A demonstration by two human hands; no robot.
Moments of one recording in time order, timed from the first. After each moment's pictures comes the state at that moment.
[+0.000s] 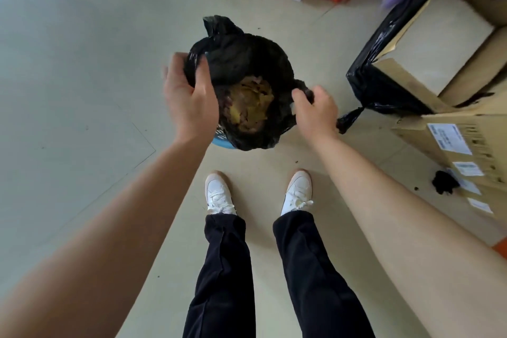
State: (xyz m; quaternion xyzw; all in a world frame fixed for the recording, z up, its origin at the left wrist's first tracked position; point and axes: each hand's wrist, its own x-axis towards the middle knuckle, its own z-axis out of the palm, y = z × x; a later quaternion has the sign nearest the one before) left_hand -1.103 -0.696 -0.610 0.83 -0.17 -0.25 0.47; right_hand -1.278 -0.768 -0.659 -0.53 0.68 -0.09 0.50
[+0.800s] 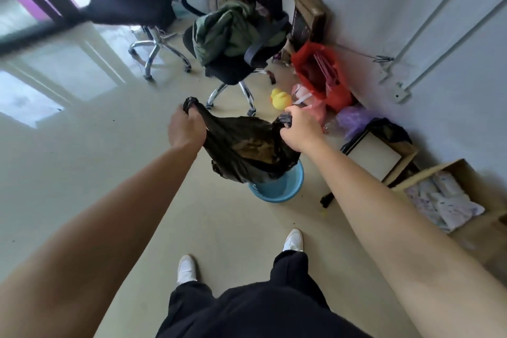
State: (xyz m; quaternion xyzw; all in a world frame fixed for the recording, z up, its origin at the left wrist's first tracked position) left_hand -1.051 -0.597 -0.211 0.90 -0.10 -0.18 0.39; right_hand -1.237 -0.739 -0.223 -0.80 0.48 0.00 0.35
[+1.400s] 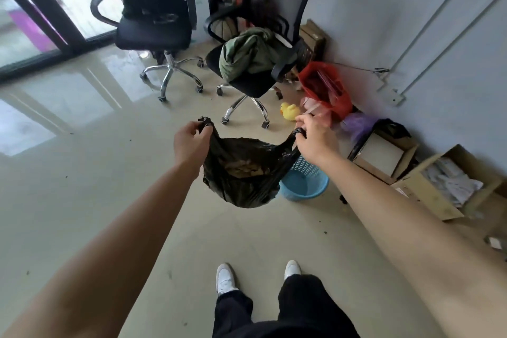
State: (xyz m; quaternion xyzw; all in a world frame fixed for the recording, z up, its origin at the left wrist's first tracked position) left_hand -0.905 -0.380 -0.176 0.79 -0.17 -0.28 0.52; right_hand -1.131 -0.524 -0.168 -0.83 0.51 -0.09 0.21
